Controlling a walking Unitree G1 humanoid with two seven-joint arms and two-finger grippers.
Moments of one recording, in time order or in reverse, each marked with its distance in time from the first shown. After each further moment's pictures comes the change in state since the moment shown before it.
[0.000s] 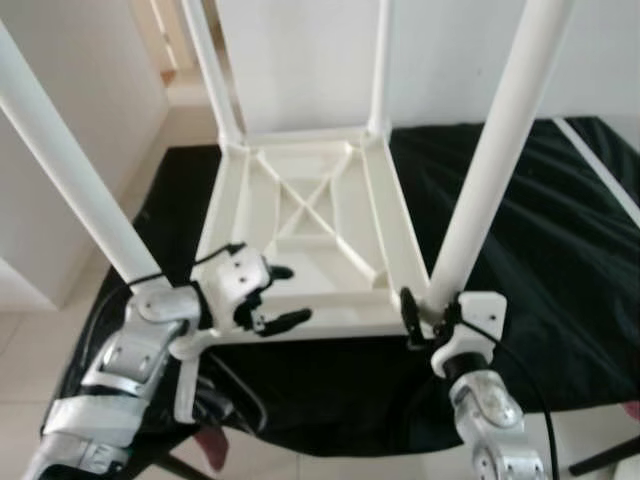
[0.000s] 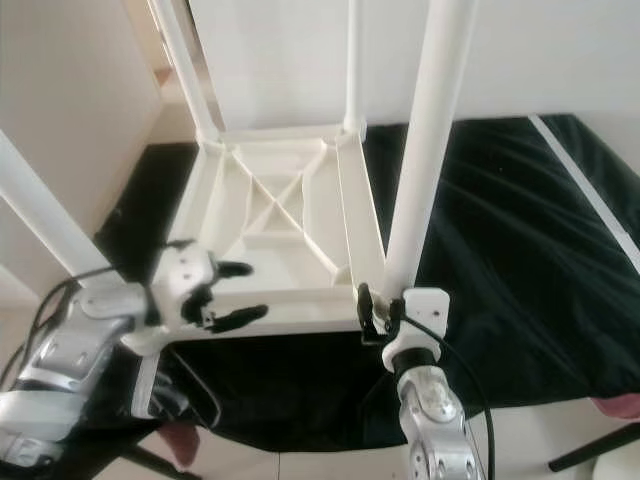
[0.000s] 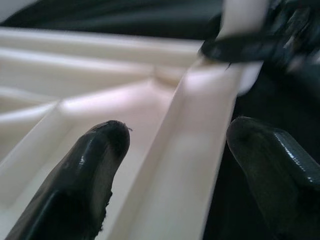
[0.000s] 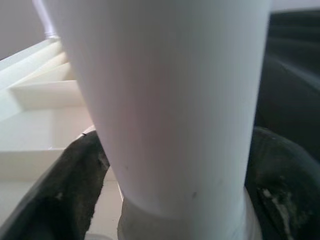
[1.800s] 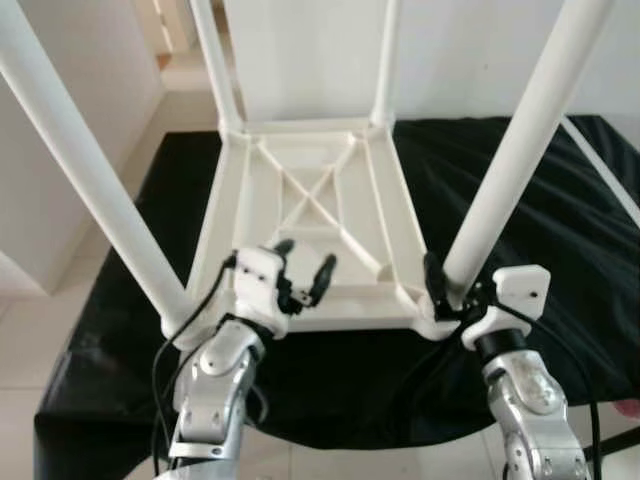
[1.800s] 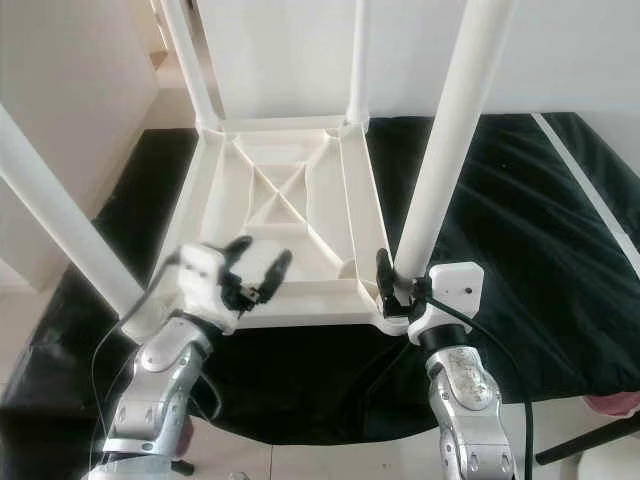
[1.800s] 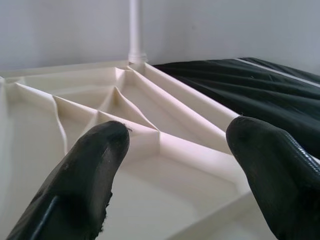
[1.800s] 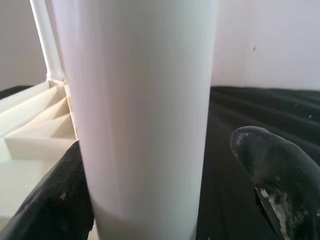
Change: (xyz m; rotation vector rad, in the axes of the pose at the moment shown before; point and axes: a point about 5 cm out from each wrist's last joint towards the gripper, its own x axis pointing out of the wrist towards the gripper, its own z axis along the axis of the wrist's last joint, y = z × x) left arm 0.014 -0.020 0.008 -0.223 -0.284 0.710; right arm -0.001 -0.008 0.048 -0.082 -0.203 -0.044
